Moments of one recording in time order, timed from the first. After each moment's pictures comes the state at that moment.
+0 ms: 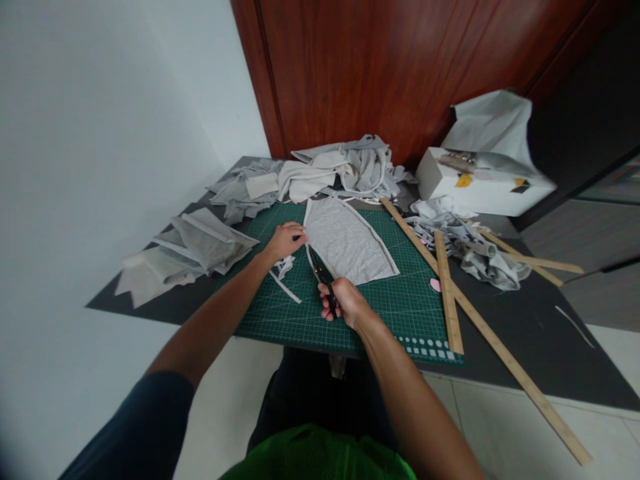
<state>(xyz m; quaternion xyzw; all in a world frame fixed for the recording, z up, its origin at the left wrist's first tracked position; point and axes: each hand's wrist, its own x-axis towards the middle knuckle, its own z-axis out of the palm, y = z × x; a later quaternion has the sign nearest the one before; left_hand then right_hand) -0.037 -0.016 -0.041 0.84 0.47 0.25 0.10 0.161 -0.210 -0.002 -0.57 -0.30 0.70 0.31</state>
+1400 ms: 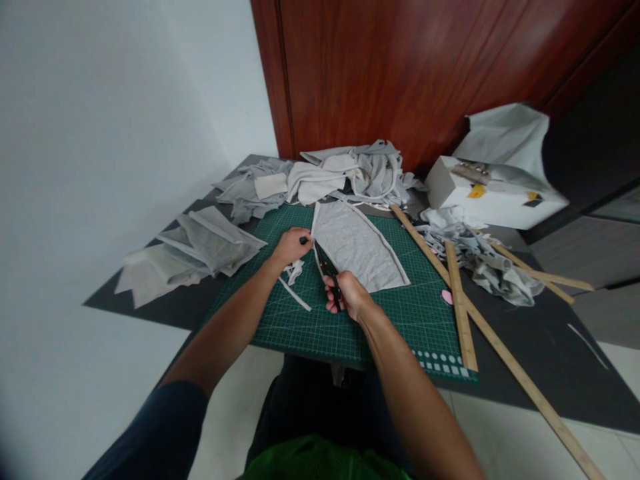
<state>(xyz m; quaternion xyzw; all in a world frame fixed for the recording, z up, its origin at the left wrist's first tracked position) -0.038 -0.019 -0.050 0.81 0.48 0.33 0.11 0.142 -0.176 0.008 -0.60 -0.32 0.67 0.29</state>
